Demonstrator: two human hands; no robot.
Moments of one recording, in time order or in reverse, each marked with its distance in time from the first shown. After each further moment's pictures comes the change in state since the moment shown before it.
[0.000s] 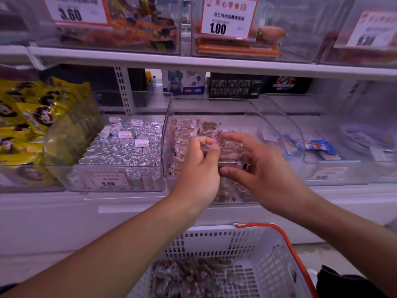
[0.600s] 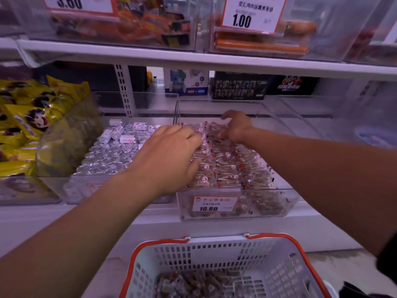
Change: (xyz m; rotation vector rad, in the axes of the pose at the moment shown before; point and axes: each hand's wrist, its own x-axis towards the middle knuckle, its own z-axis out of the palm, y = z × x) left_hand 0.074 -0.002 -0.089 1.490 -0.132 0.682; right_hand 0.197 0.089 0.034 -0.276 0.052 0.460
